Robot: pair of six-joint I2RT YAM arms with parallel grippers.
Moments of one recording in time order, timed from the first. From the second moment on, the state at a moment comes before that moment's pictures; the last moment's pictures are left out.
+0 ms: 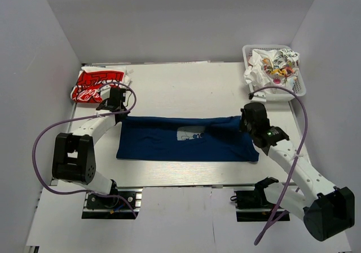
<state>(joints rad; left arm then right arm) -0.14 1.51 0.92 -0.31 -0.41 -0.66 0.42 0.99 0.73 -0.40 0.35 0.31</state>
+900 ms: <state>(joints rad) -0.14 1.49 0.86 -0.38 -0.47 -0.80 0.51 0.88 0.53 -0.59 0.18 0.50</state>
